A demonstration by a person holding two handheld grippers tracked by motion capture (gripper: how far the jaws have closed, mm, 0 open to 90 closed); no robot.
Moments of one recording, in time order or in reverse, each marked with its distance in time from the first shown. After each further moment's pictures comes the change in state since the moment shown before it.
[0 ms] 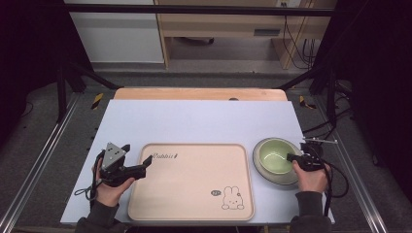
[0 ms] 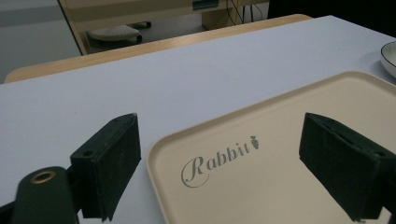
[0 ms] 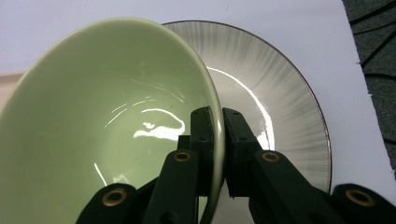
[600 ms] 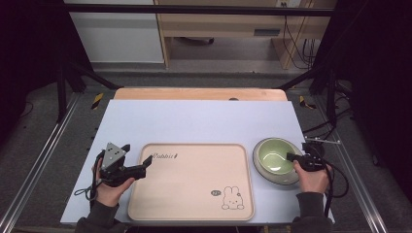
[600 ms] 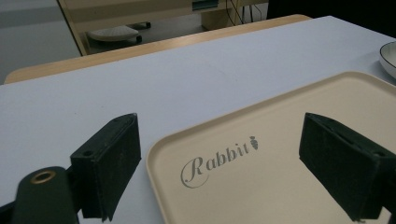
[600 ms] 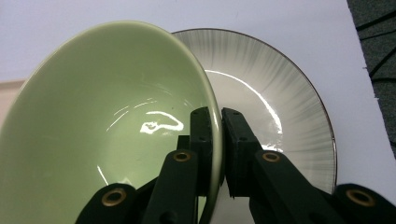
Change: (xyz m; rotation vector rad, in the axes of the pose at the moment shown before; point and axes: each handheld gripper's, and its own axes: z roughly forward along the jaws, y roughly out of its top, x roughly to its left) left arm 0.000 0.000 0.000 -0.001 -0.003 0.000; right arm 0.001 0.000 -0.008 -0.019 0.043 0.008
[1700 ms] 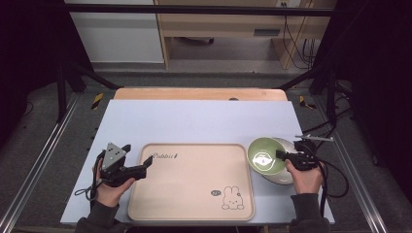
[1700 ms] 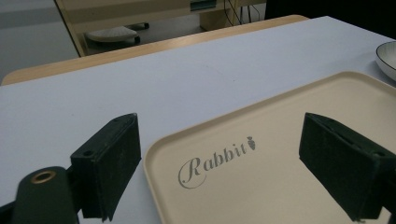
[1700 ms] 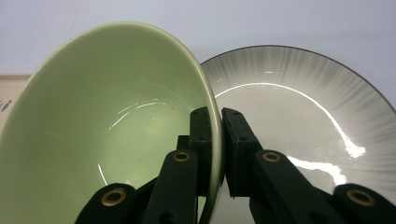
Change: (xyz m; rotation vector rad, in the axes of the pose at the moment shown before) left arm -0.001 0.001 0.000 -0.001 -0.006 0.005; right arm 0.035 0.003 -0.015 -0.020 0.122 -0.088
